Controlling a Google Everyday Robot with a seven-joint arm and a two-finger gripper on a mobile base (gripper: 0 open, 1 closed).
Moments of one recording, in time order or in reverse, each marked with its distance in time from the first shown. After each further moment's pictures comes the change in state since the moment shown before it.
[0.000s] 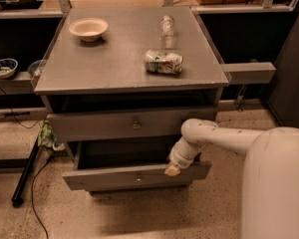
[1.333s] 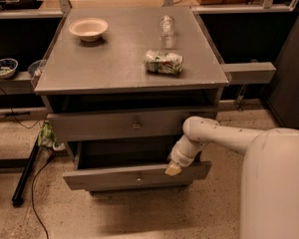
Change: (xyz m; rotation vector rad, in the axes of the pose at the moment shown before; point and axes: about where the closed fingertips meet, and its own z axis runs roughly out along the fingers) arm 0.001 -0.004 -0.002 -0.026 -0.014 0.004
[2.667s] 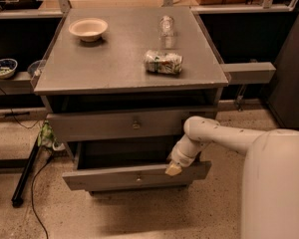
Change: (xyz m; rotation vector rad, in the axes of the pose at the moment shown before) arm 0.001 0.001 -0.001 -0.011 -0.012 -0.005
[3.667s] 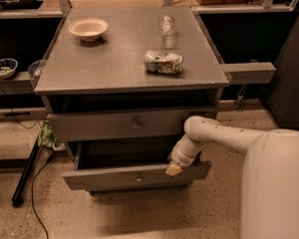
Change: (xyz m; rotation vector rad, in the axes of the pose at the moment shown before) arm 0.000 -0.001 0.000 -0.002 0.002 0.001
